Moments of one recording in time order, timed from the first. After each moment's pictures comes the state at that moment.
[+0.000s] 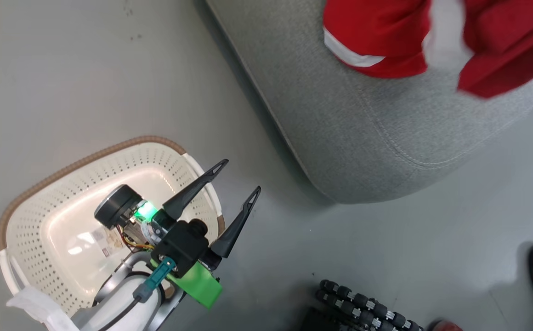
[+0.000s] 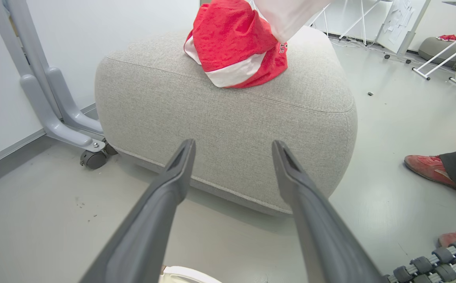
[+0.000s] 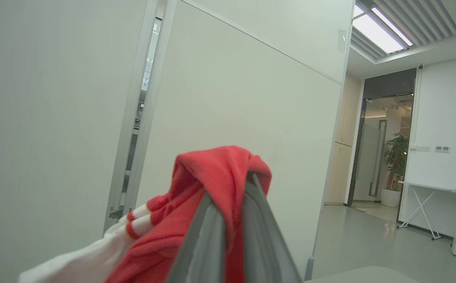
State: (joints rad) left arm -0.36 0.39 -0.68 0.01 -0.17 -0.07 -0.18; right arm -0.78 -0.19 -0.28 -0.12 0.34 0.13 -0.26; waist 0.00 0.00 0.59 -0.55
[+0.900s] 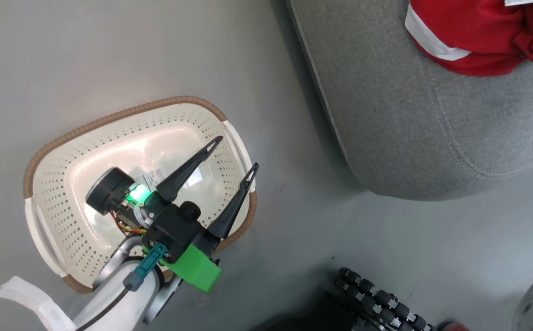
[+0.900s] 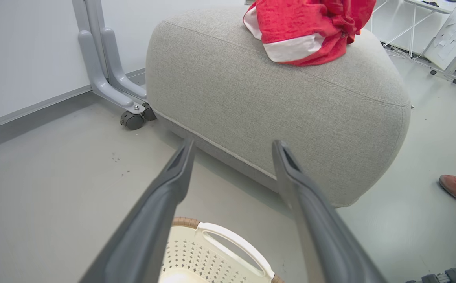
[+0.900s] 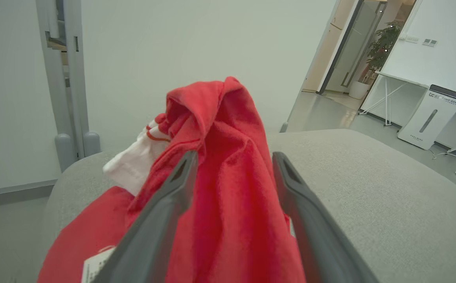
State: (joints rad) left arm -0.41 0.39 -0.67 -0.02 -0.20 -0.05 -0.18; right arm -0.83 -0.13 -0.46 0.36 0.07 0.13 -0.26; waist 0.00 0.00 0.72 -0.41
